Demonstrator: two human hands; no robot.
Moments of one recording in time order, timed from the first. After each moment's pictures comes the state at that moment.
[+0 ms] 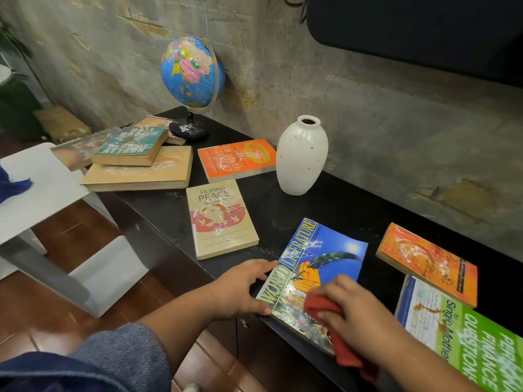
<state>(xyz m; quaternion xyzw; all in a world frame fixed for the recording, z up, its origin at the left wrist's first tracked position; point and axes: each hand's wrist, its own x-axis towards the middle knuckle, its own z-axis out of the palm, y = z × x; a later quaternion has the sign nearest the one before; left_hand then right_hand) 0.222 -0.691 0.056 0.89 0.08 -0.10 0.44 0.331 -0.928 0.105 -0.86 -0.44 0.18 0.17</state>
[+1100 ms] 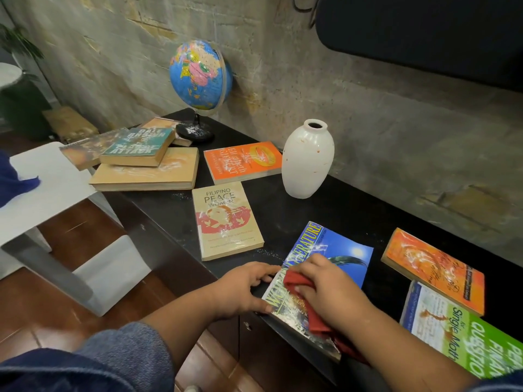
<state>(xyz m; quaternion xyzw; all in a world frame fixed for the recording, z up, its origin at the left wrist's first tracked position) 0.220 -0.694 0.064 0.84 0.10 -0.07 0.53 0.337 -0.868 0.099 -0.86 -0.45 0.16 0.18</state>
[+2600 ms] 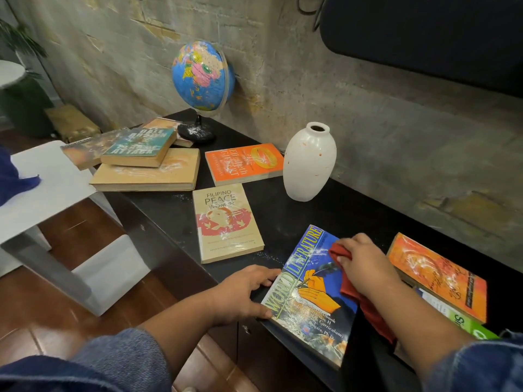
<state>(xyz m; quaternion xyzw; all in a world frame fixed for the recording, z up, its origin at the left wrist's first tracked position) 0.217 -0.691 0.066 0.87 0.07 -0.08 0.49 0.409 -0.876 0.107 -0.94 -0.31 0.10 0.12</state>
